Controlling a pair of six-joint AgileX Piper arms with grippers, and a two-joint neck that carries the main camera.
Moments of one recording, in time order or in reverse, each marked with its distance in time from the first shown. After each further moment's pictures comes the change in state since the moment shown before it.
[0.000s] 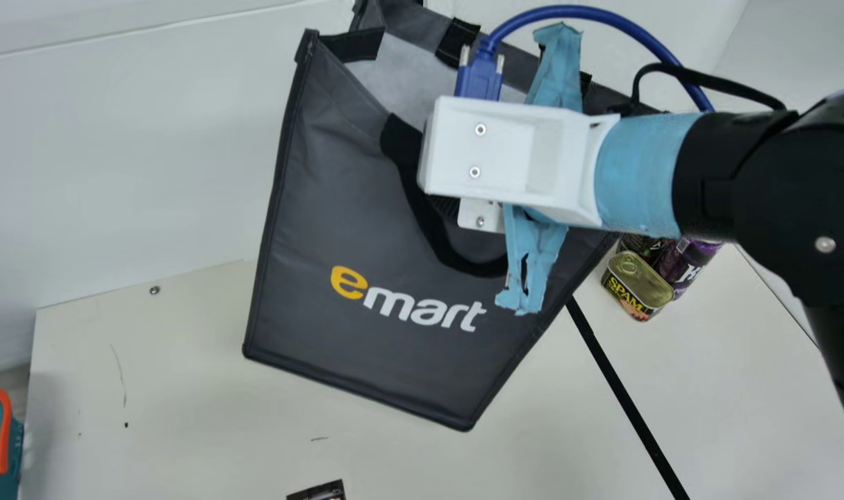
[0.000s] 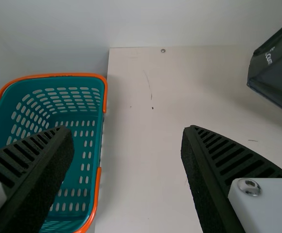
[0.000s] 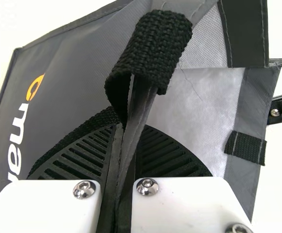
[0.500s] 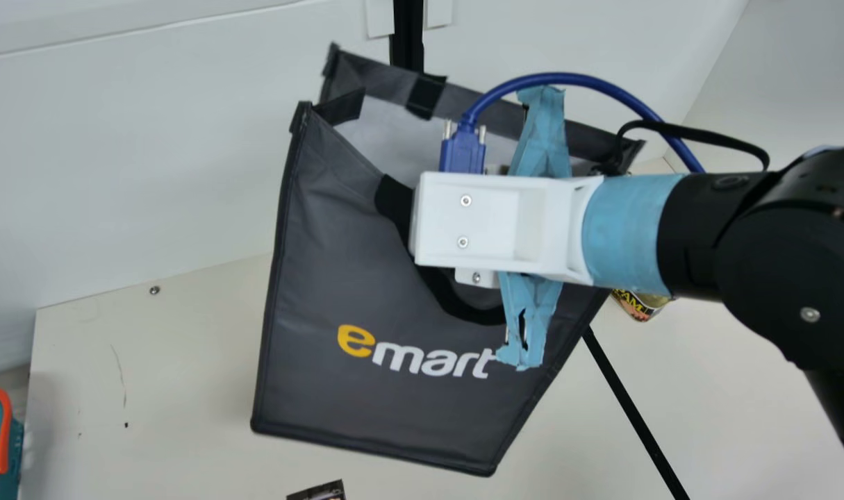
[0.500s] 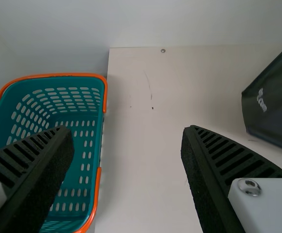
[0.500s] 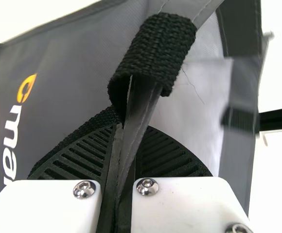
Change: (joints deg) left arm 0.0 0.0 0.0 0.0 0.0 0.0; right arm 4.5 -3.9 7.9 -3.1 -0.2 2.4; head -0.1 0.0
